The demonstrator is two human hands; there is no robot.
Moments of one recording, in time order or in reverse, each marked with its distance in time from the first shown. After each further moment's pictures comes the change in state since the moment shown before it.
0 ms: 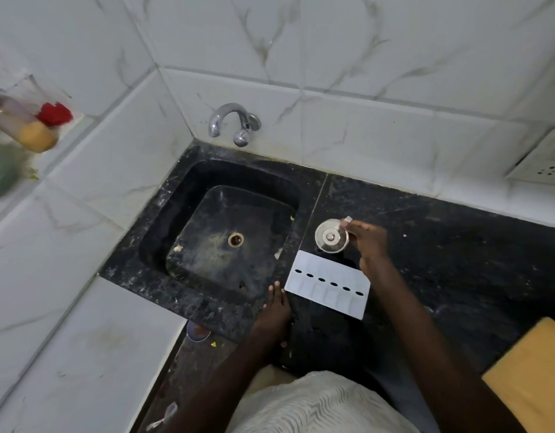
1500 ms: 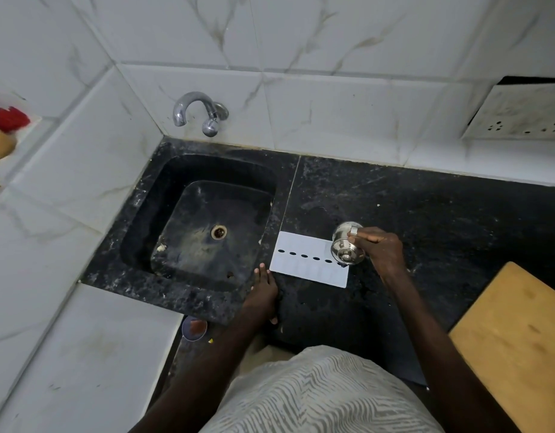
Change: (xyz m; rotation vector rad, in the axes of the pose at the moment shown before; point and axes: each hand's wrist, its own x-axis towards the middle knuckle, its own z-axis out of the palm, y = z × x) left_hand 0.000 0.004 -0.005 0.031 -0.049 -0.018; right_hand -0.050 0.040 -0.119 -0.288 -0.110 -0.348
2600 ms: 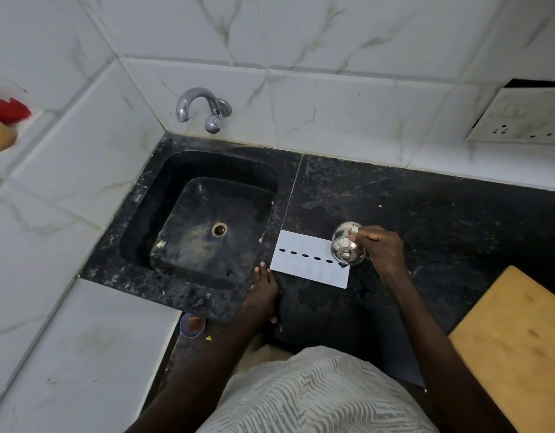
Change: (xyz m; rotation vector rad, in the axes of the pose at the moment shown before) left_hand 0.003 -0.003 0.002 -0.031 0.007 0.007; right_hand 0.005 -0.005 0.004 -0.059 0.026 -0.008
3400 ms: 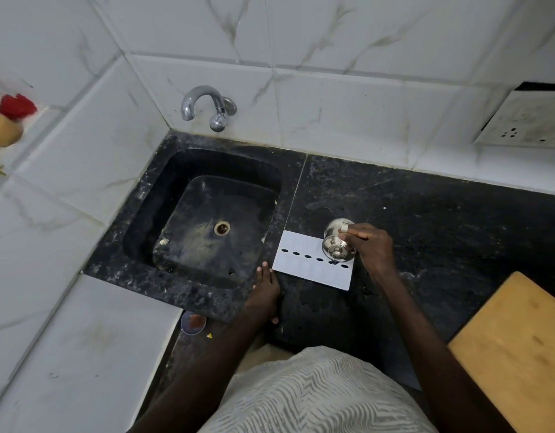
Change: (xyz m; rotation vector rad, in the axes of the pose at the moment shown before) left_hand 0.005 -0.001 0.004 -0.005 0.005 -0.007; right_hand 0.000 -0.014 0.027 -0.002 -0.049 -0.071
